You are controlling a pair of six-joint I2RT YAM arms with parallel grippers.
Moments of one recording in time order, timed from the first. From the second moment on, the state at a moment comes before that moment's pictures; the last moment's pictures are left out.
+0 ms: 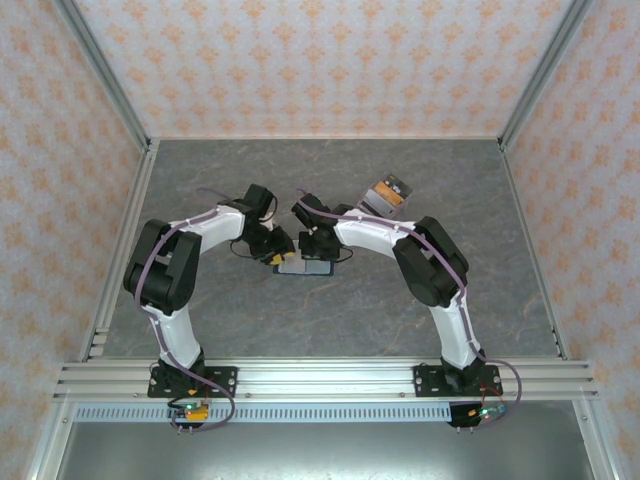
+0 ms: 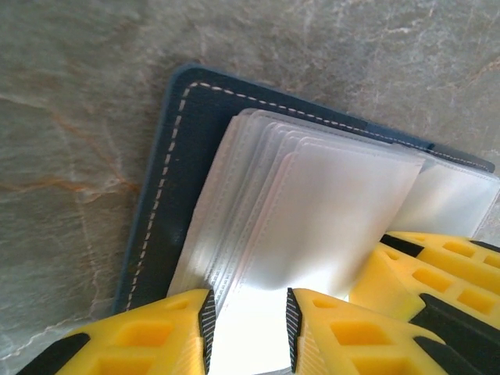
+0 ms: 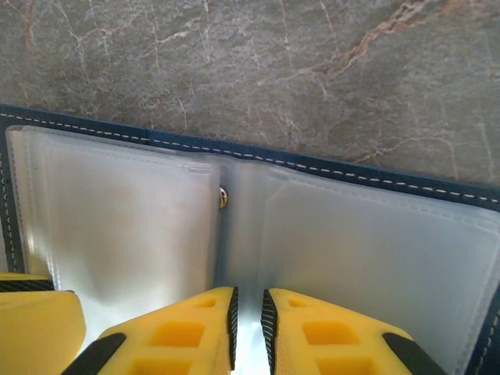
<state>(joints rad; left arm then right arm) -0.30 1.85 1.14 -0.62 0.44 -0.72 0.78 2.11 1.52 -0.64 -0.07 0.72</state>
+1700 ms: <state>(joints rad) -0.31 1.80 1.14 -0.56 0.59 -0.69 0.73 2.05 1.41 -0.51 -0.16 0.78</state>
